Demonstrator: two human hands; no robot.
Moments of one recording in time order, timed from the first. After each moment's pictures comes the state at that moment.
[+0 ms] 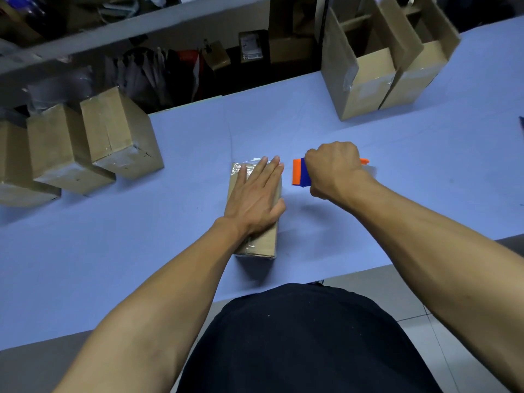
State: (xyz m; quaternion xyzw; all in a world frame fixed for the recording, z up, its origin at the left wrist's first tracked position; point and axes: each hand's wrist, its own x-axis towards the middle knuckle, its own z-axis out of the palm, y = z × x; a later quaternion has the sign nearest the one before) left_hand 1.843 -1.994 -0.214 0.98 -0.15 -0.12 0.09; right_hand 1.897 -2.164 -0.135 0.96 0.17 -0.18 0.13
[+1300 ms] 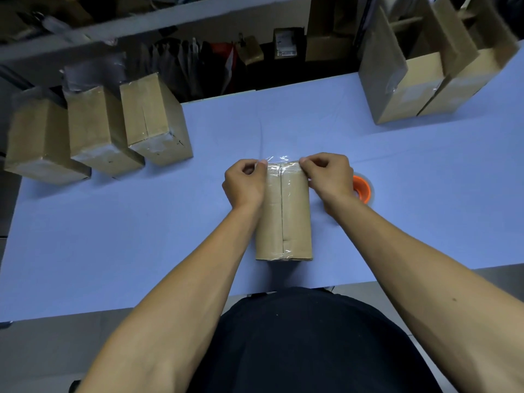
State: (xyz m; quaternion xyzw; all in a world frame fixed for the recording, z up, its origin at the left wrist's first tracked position) left_hand 1.847 -1.956 -0.191 0.74 0.40 0.08 0.54; right_hand 1.881 -2.100 -0.201 0.80 -0.14 -0.13 -0.58
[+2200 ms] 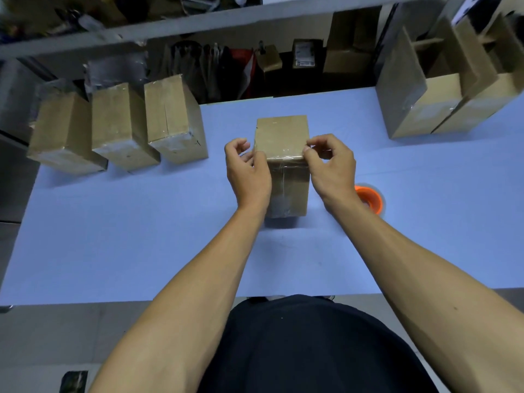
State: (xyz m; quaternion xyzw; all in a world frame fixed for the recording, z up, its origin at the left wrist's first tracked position) left_hand 1.849 -1.943 -0.159 0.70 0.35 0.22 0.59; right_hand 1.886 -2.066 -0.170 0.81 -0.03 0.01 -0.59
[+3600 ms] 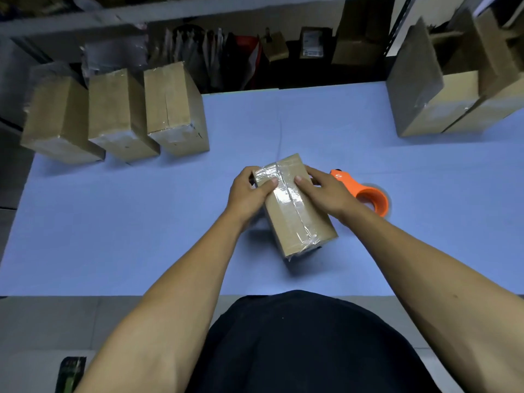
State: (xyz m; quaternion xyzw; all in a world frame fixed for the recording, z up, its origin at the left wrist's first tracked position) left_hand 1.829 -1.905 -0.215 0.71 0.31 -0.06 0.63; right_hand 1.882 -2.086 -0.205 0.84 0.04 -0.31 -0.45
